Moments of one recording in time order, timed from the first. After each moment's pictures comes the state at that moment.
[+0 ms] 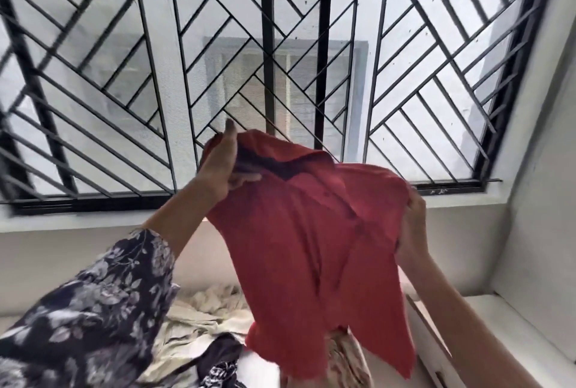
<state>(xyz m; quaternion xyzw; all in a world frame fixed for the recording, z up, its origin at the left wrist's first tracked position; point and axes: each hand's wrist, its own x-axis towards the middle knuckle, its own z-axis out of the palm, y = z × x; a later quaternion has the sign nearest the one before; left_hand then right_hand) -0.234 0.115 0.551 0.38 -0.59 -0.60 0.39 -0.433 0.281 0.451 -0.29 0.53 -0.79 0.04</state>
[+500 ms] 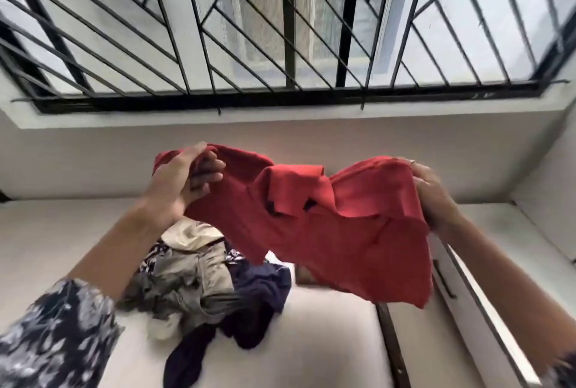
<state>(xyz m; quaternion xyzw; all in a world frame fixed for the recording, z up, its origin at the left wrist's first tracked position) -0.131 0.135 0.393 0.45 -0.51 -0.64 0.34 -0.424 0.330 0.357 -0.37 0.62 -0.62 0.30</state>
